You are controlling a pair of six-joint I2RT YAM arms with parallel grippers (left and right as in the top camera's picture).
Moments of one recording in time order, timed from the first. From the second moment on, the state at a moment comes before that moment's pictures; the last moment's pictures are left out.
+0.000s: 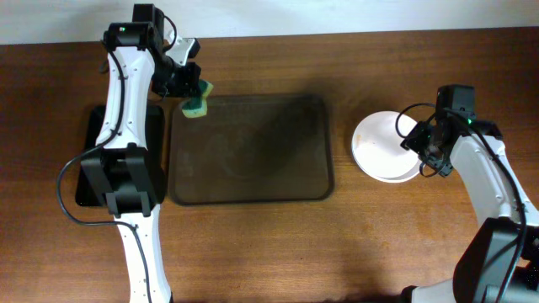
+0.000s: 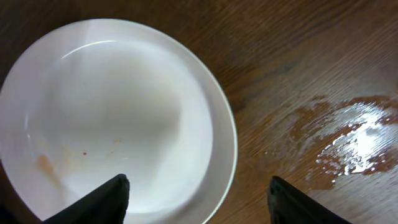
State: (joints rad) left arm -0.02 2.44 2.50 -1.46 0.35 0.16; right arm -0.19 1.64 1.16 -0.77 0.07 0.53
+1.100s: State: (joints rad) left arm 0.22 2.16 2.20 -1.37 -0.02 -0.03; right arm -0.09 1.52 1.58 -1.20 -0.12 0.36
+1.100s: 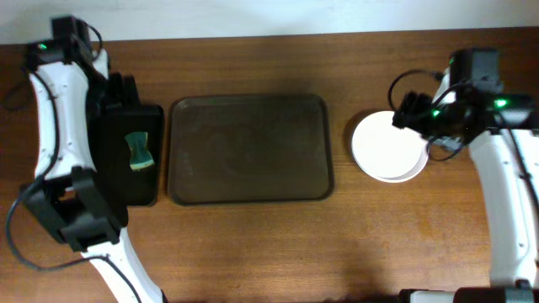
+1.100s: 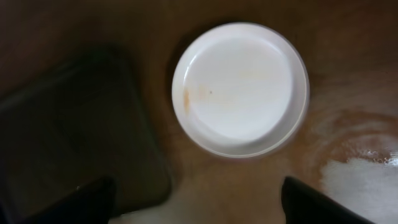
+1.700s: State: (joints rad) left arm 0.18 1.94 2.35 -1.45 -0.02 -0.03; right arm -0.09 1.08 2.12 -1.59 0.00 0.24
